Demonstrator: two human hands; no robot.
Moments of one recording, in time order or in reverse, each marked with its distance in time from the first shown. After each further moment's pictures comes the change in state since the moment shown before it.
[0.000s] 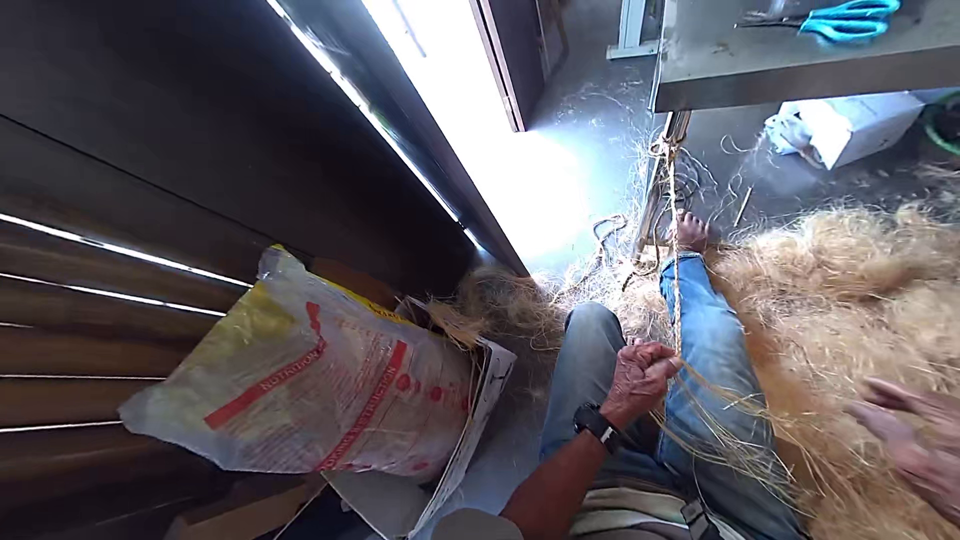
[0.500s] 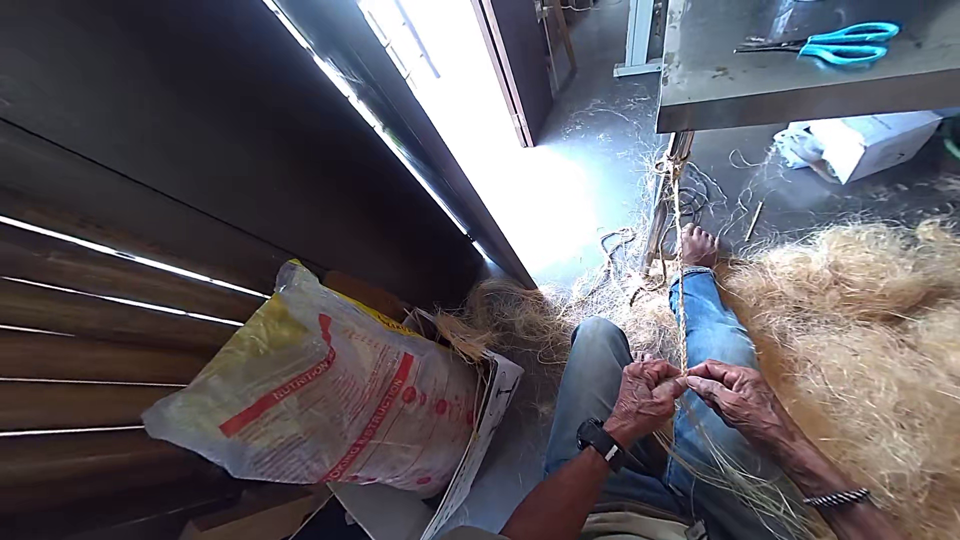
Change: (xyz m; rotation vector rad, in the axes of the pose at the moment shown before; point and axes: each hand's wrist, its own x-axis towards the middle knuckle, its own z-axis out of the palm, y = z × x) left_hand 0.001 -0.008 0.000 0.096 -0.018 0.030; right_hand 0.065 -0.051 0.126 0.714 -0.262 0.198
